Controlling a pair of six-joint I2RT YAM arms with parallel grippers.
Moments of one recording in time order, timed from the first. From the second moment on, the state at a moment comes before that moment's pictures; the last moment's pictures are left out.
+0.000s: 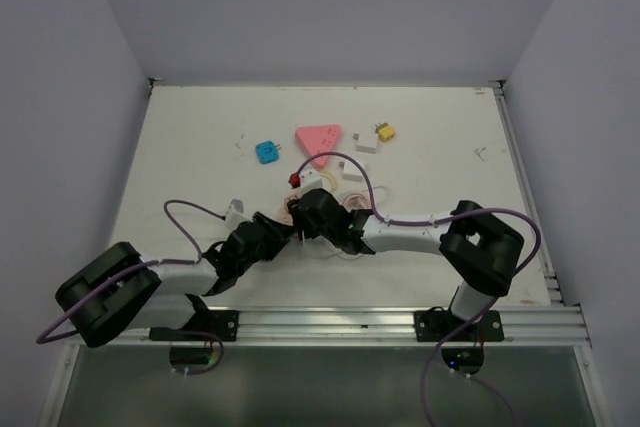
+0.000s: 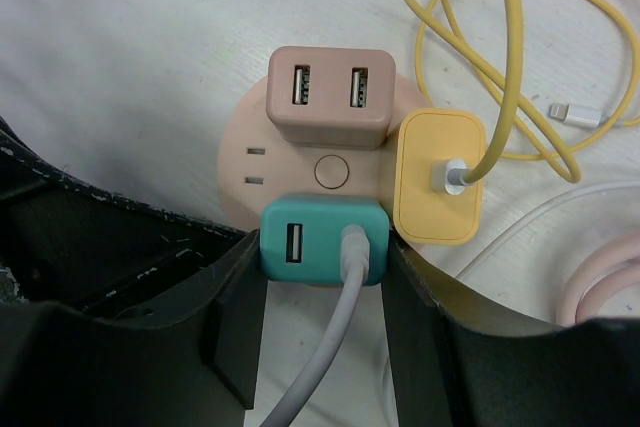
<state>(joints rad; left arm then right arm) -0.76 1.26 0.15 0.54 -0.25 -1.43 1.06 1.71 0.95 0.08 0.32 0.40</state>
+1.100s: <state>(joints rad) -0.74 1.52 0.28 0.63 -0.10 -1.60 1.04 1.69 1.03 -0.16 0.38 0.29</state>
